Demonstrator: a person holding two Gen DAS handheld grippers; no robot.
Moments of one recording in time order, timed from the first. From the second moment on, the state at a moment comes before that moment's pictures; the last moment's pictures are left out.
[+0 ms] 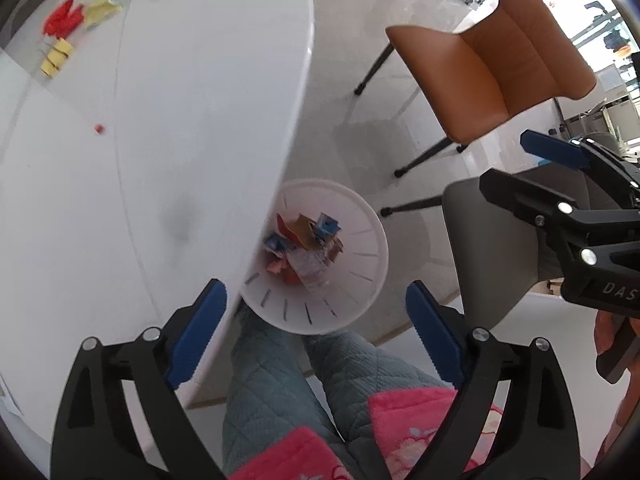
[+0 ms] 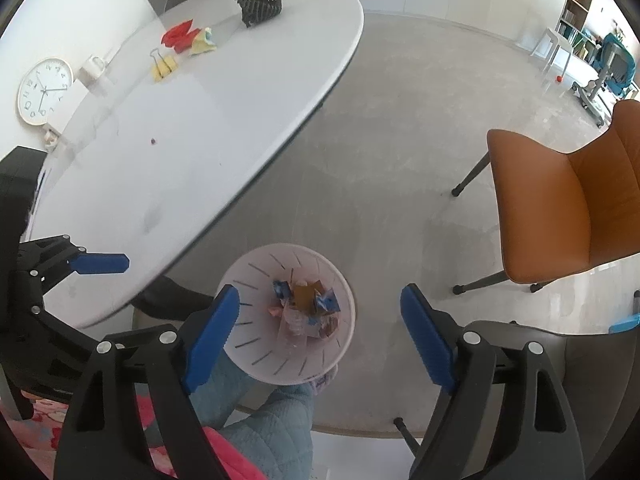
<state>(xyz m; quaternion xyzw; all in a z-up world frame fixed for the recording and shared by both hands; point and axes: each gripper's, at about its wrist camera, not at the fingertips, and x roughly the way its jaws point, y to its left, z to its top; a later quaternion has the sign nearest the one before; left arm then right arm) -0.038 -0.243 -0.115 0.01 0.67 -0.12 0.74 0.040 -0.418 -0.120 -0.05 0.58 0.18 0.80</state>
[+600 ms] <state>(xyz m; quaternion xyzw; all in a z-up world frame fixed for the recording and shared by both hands) 0.089 -0.023 -0.059 -0.08 0.58 0.10 0.80 0.176 -0.252 -0.072 -0.03 0.51 0.22 0.83</state>
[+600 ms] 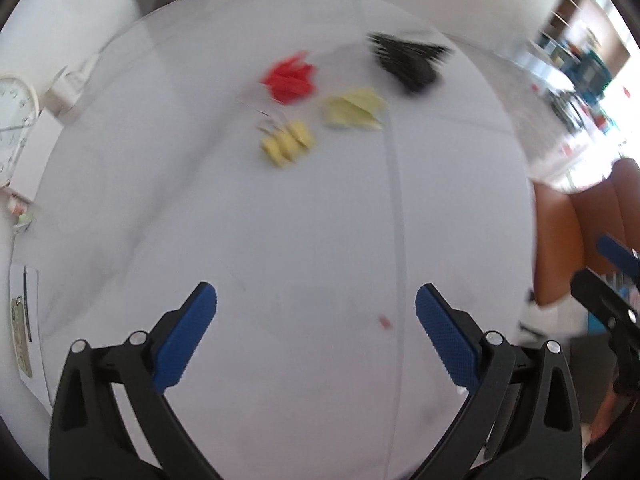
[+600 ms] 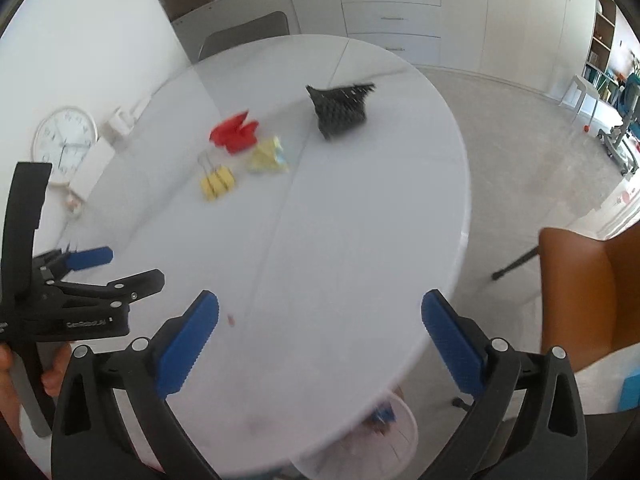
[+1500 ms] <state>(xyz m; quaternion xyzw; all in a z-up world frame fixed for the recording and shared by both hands) 0.219 0.045 -0.154 -0.25 0.59 0.24 0.73 0.296 -0.181 -0.147 -0.05 0.54 0.18 0.82</state>
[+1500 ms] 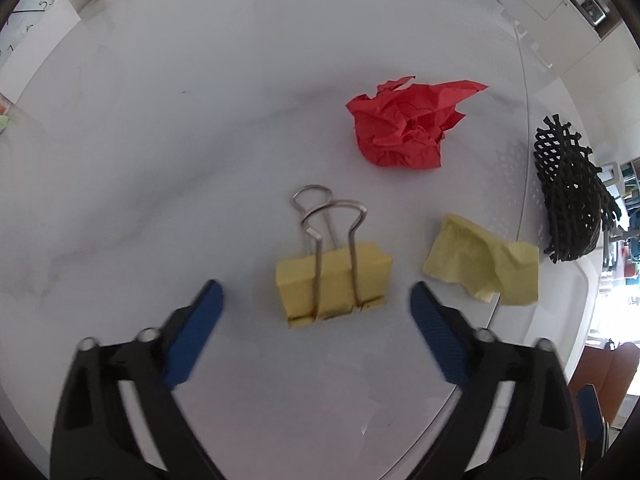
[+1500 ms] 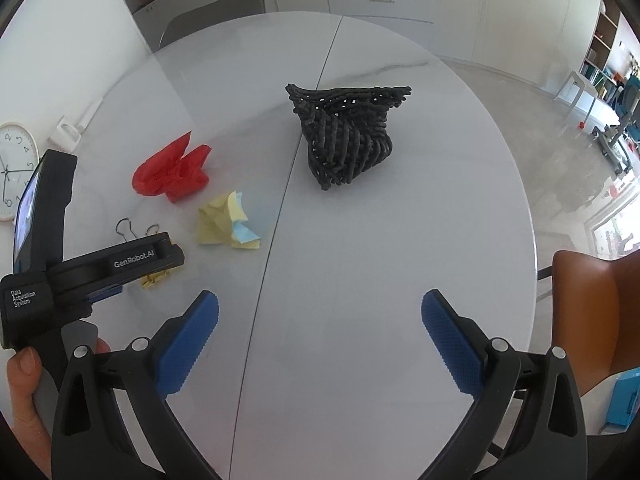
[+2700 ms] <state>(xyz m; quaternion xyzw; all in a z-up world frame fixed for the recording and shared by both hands) 0.172 0.078 -0.123 -0.13 0.58 0.17 0.79 0.318 -0.086 -0.190 -0.03 0.57 0.25 0.78</state>
